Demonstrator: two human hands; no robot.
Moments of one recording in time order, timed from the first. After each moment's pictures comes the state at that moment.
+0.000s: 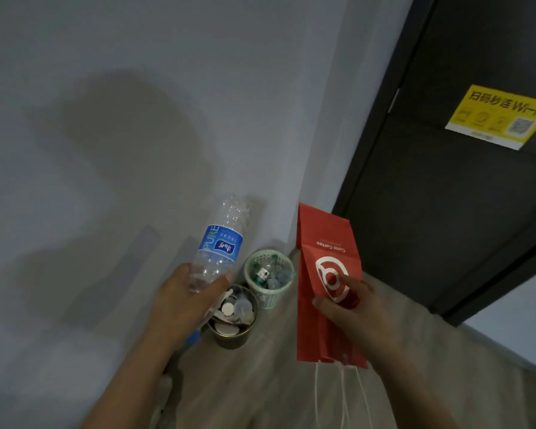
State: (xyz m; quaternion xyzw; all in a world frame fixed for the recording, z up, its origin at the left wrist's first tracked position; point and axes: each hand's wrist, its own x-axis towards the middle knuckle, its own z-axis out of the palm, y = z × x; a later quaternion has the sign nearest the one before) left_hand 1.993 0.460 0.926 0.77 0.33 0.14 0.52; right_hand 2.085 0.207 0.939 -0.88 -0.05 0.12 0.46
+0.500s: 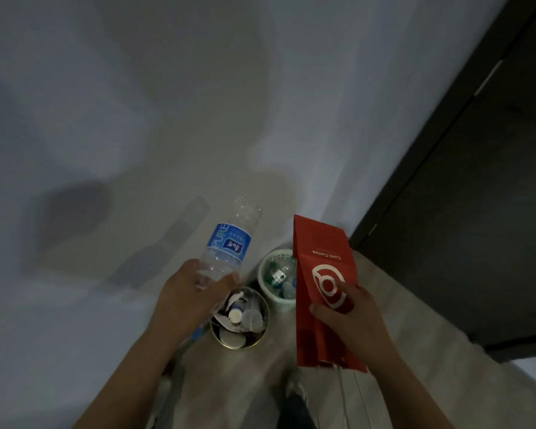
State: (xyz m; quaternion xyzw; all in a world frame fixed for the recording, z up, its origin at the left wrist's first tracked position) left_hand 2.161 0.537 0.875 0.76 0.39 0.09 0.51; right_hand 2.279 0.297 0.875 -0.88 -0.08 0.22 0.41
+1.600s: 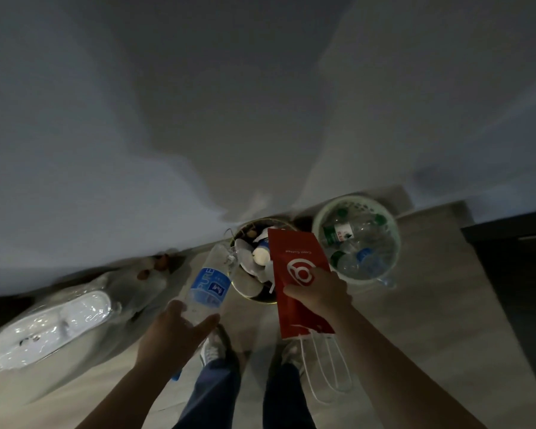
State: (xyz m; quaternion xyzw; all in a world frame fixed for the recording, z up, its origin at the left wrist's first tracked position) left_hand 2.174 0.531 0.505 0.62 0.67 -0.13 0.39; right_hand 2.426 0.469 0.494 -0.85 -0.22 0.48 0.00
